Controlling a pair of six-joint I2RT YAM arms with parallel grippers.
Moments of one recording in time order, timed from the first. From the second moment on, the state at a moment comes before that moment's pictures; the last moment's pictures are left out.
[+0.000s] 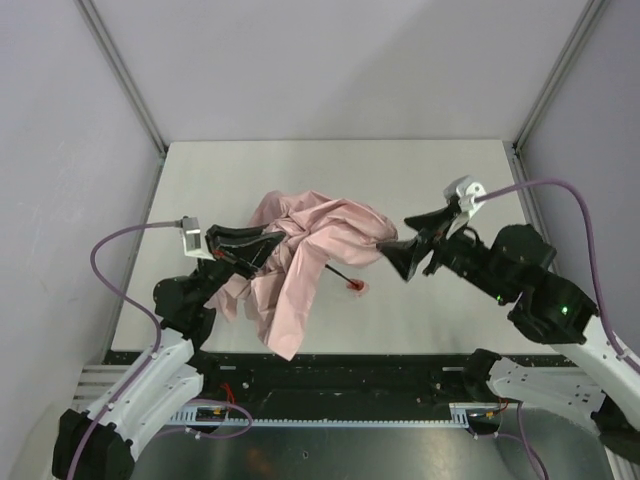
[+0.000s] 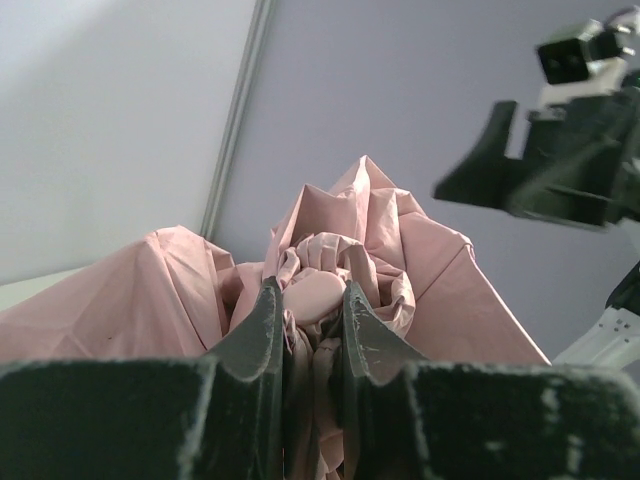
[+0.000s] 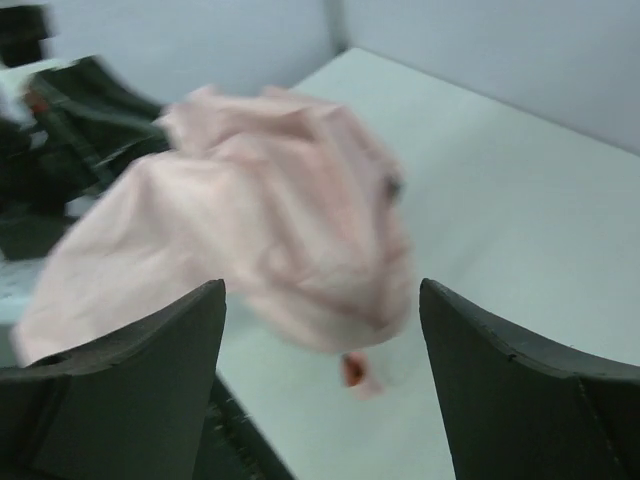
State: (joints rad) left arm -0.38 0.68 0.33 0.96 0.48 -0.69; right arm 0.96 0.77 1.17 -0.46 0.06 0.19
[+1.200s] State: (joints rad) left arm -0.33 0.63 0.37 0.99 0.42 -0.74; right arm 1.14 1.19 1.17 -0.09 -0.28 0.37
